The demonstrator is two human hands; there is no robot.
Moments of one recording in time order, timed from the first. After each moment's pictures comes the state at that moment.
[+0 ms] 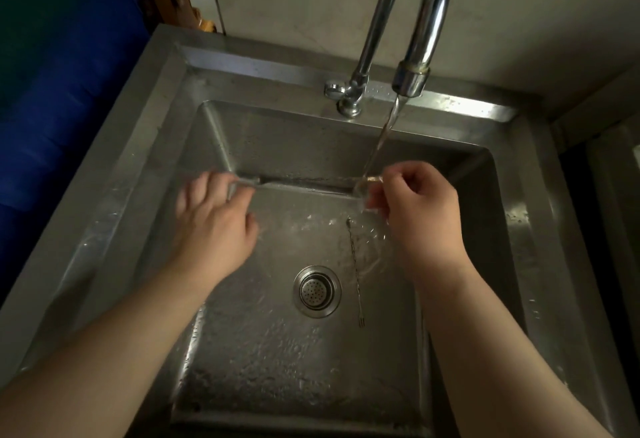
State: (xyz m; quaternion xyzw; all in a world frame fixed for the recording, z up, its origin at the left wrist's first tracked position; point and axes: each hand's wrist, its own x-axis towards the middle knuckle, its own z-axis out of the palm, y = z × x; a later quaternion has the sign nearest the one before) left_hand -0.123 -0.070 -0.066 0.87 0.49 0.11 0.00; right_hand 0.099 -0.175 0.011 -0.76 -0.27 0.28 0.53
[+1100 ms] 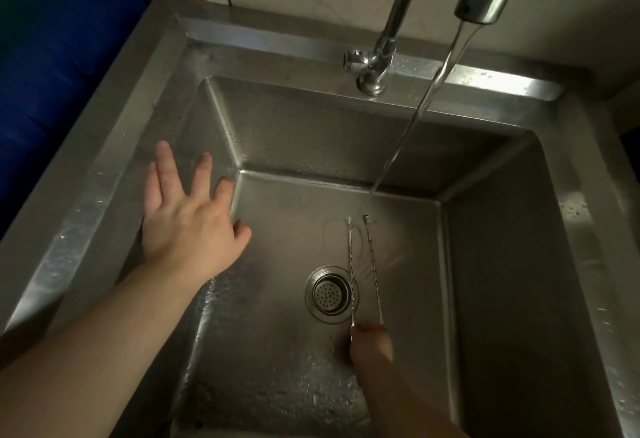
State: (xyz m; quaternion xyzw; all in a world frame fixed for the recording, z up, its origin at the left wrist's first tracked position) left_hand -0.147 -0.056 -0.098 0.85 0.52 -0.04 -0.13; right_hand 0.022 -0.273 -0.267 -0.88 -0.01 0.43 0.19
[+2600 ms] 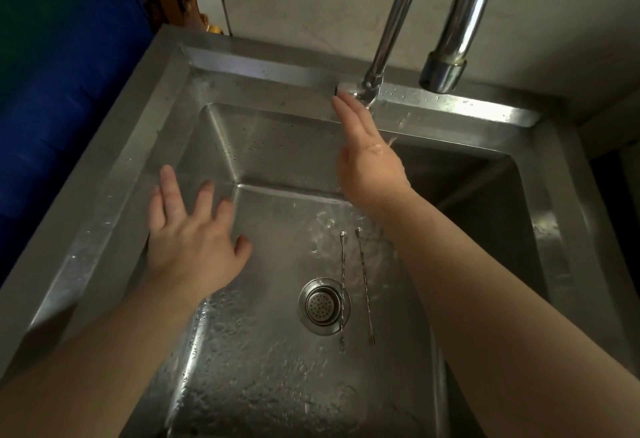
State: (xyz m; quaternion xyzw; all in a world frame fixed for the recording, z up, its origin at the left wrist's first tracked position) left_hand -0.145 -0.057 -0.093 0.85 0.52 -0.04 -0.09; right_hand 0.106 -0.078 -0.033 -0.74 -0.60 0.15 0.27
